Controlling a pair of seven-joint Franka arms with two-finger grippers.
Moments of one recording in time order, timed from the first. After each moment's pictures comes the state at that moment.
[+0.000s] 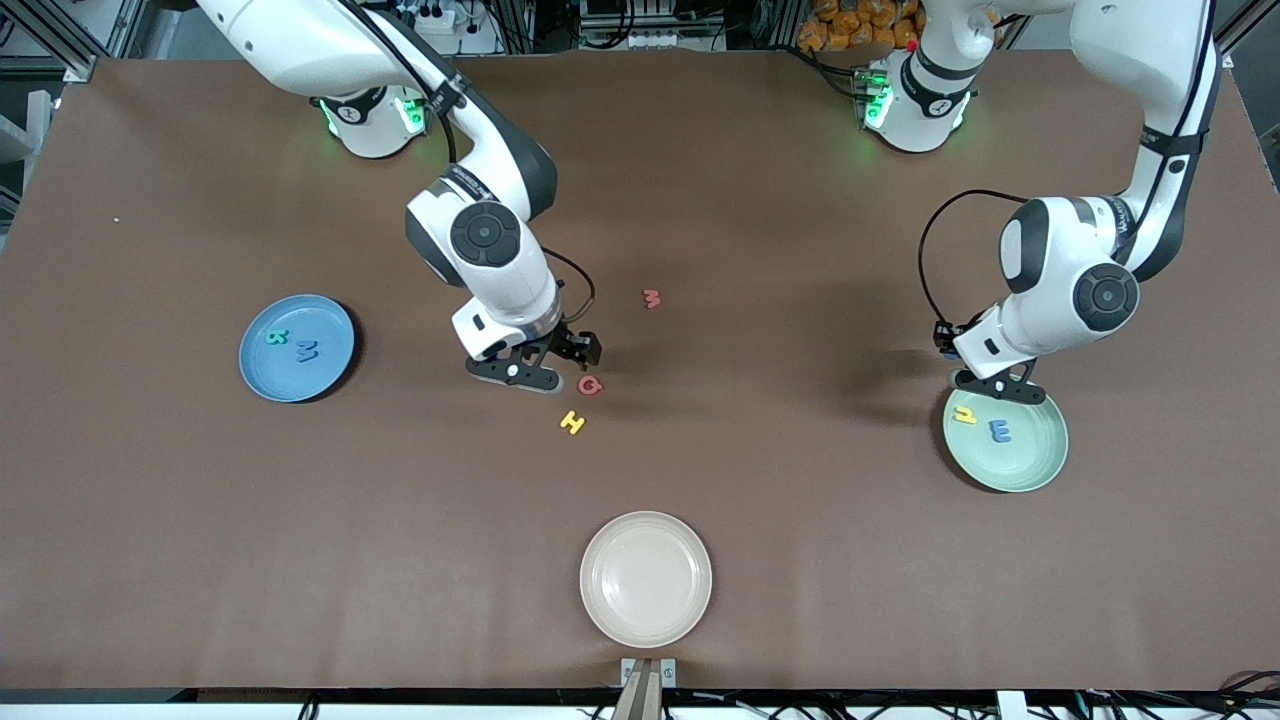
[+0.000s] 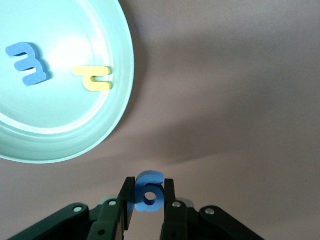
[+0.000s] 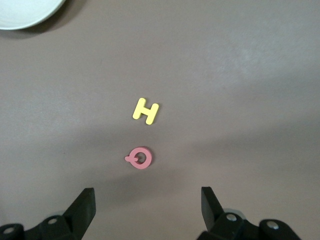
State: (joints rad) left arm -0.22 0.29 0.15 -2.18 -0.05 2.28 0.23; right arm 0.25 0.52 0.43 -1.75 -0.23 2.27 1.02
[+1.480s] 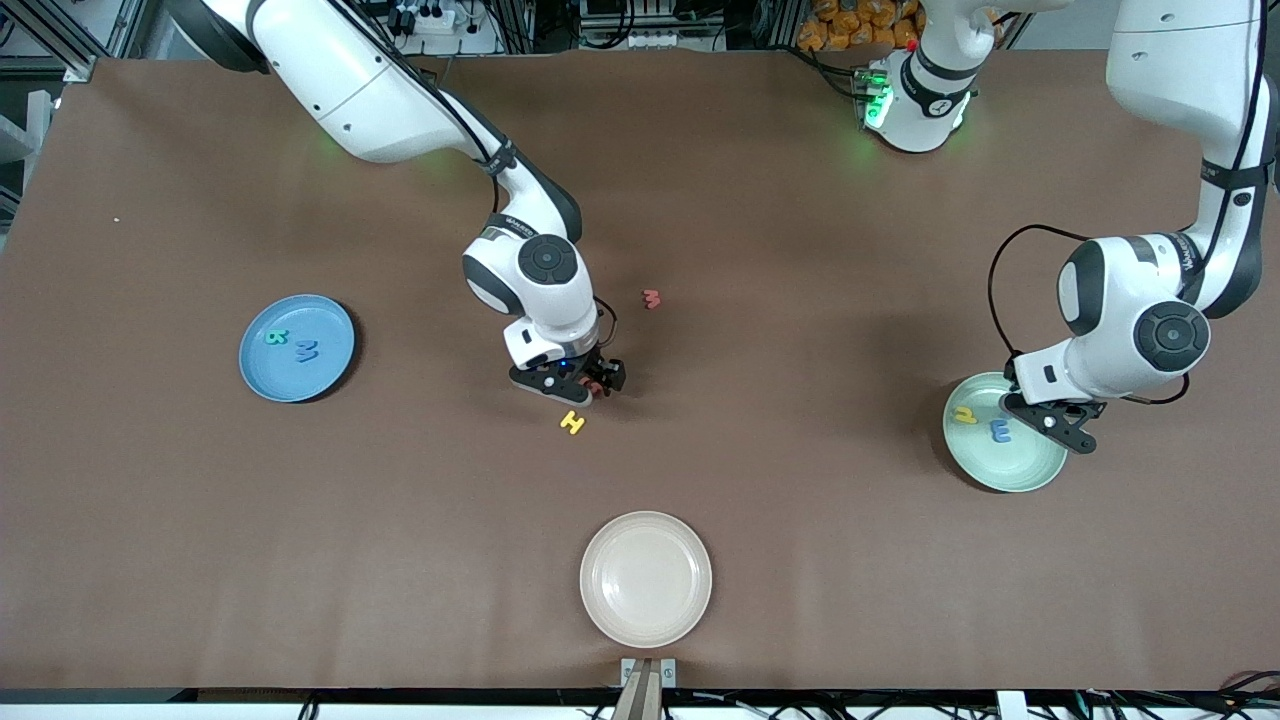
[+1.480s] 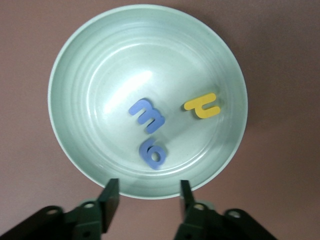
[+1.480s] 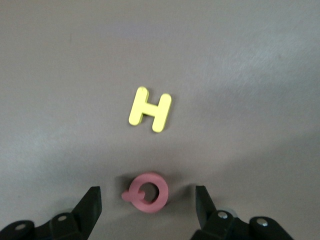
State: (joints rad) left arm -0.14 0.42 0.20 -1.97 0.11 2.30 0.62; right arm 0.42 0.72 0.29 -1.75 -0.44 2.52 1.33
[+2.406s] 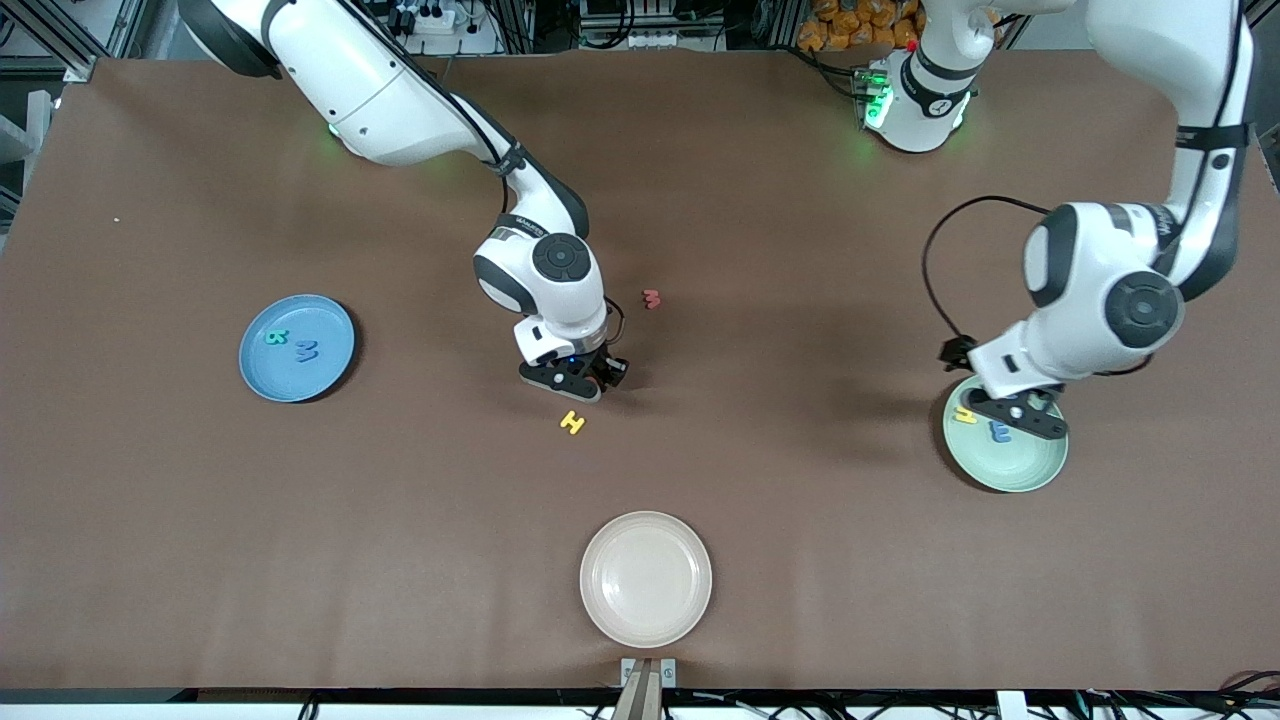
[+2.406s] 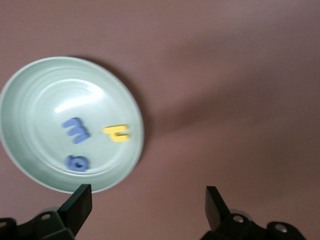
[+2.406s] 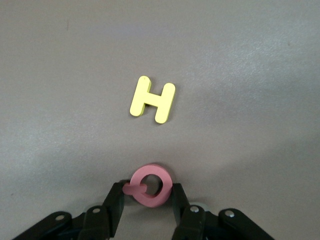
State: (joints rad) left arm -0.23 0.29 0.09 -1.96 0.00 2.13 0.23; right arm 0.44 0.73 0.27 -1.74 -0.46 2.52 1.36
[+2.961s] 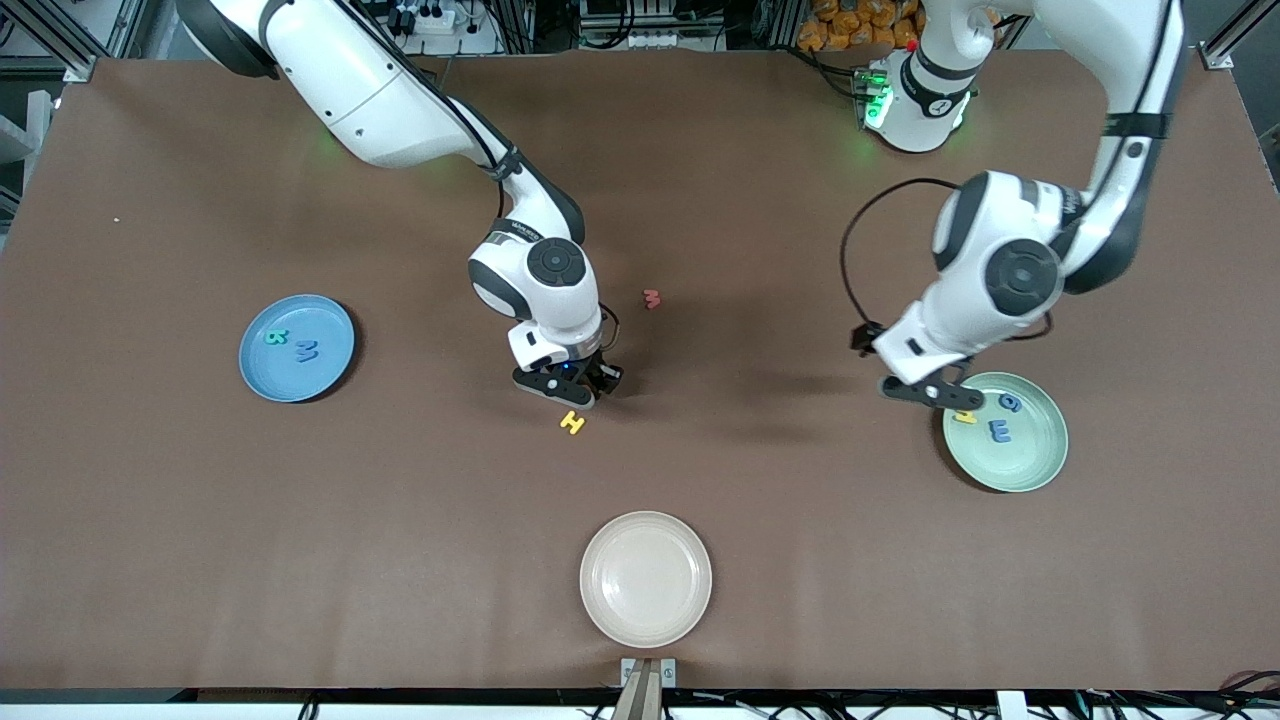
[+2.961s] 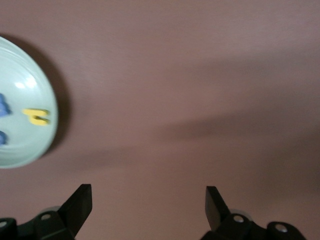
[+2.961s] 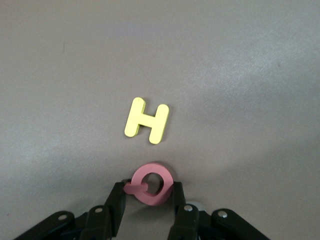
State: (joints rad) left arm -0.24 0.26 -0.13 -1.96 0.00 2.10 -0.23; right arm 0.45 0.73 0.25 -1.73 -0.47 2.53 1.36
